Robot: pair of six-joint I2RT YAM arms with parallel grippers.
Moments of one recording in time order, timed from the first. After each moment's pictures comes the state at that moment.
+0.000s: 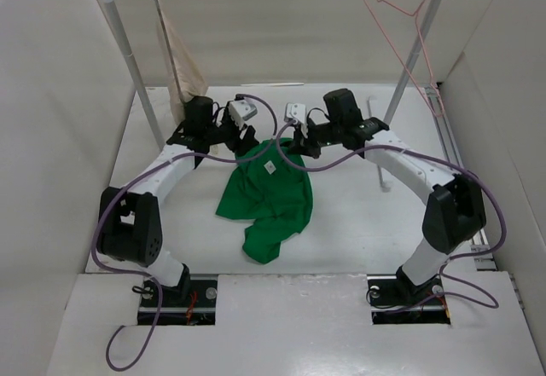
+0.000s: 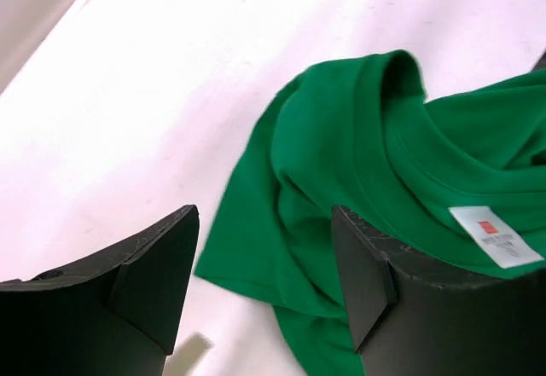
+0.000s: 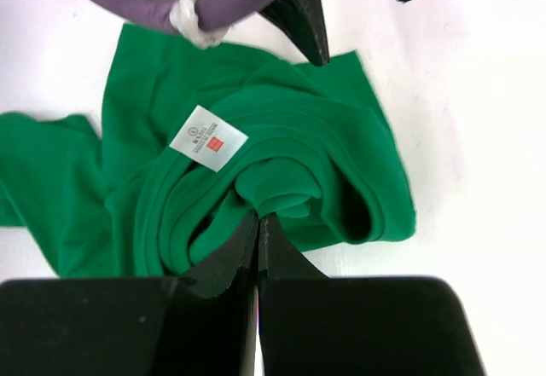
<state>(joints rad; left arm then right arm) -0.26 1.54 1.09 -0.06 0.63 0.43 0.52 1.68 1.40 -0.40 -0.74 -0.63</state>
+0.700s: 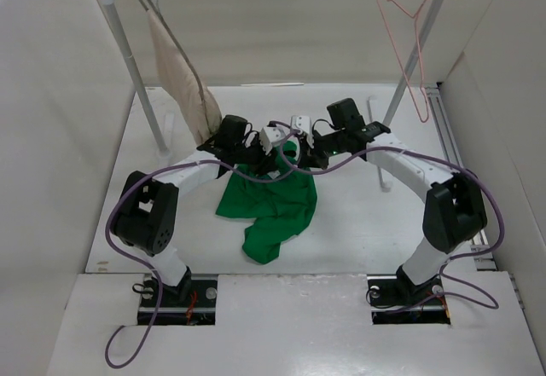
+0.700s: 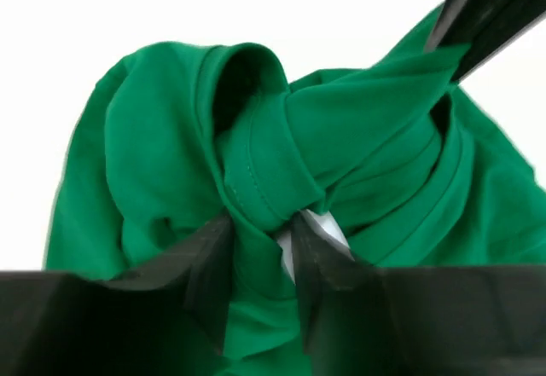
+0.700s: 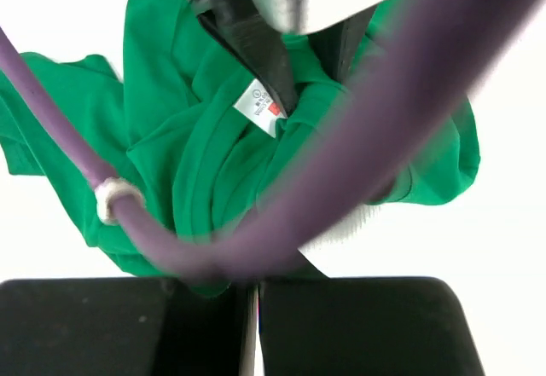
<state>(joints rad) -0.44 1.66 1.03 -0.09 0.63 0.44 0.48 1.68 1.33 -0.51 -0.76 -0.70</state>
